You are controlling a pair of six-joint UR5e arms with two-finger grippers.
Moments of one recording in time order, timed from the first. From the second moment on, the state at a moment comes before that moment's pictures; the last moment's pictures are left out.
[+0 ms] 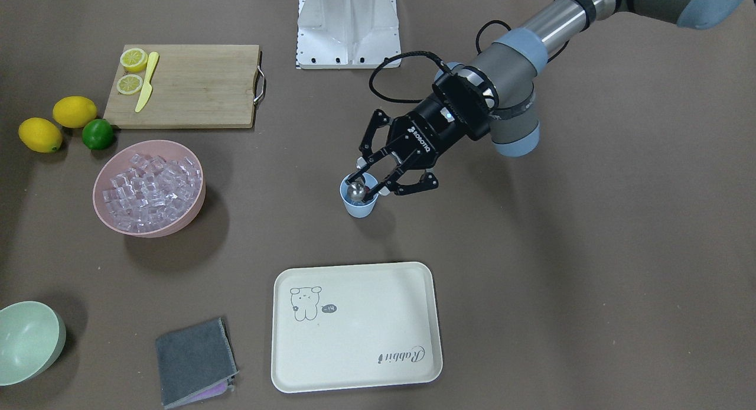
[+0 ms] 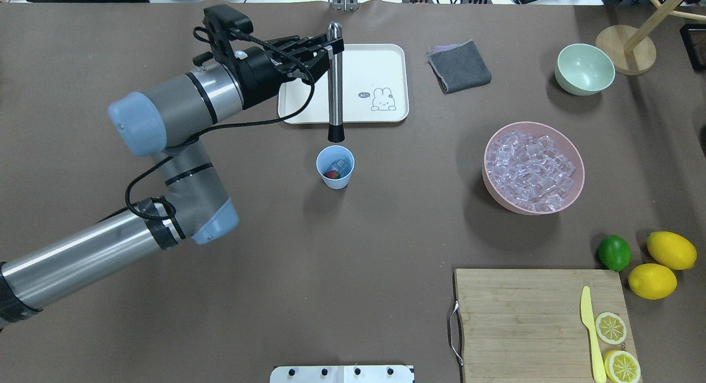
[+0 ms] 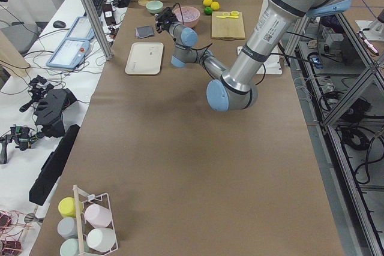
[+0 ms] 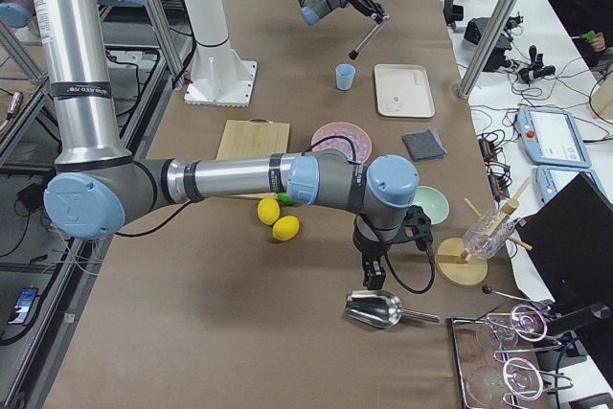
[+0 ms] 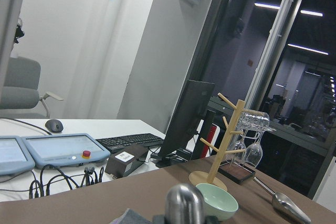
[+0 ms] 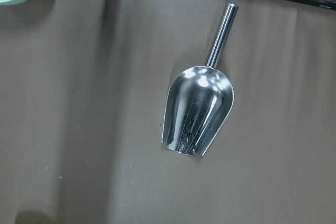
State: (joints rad) left arm -0.70 -2.25 -1.35 -3.10 -1.55 -0.92; right arm 1.68 -1.45 1.60 -1.81 2.28 -0.30
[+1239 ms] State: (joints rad) left arm -1.27 -1.77 -1.34 -2.67 -2.34 -1.01; right arm 1.68 -1.48 1.67 -1.81 2.28 -0.30
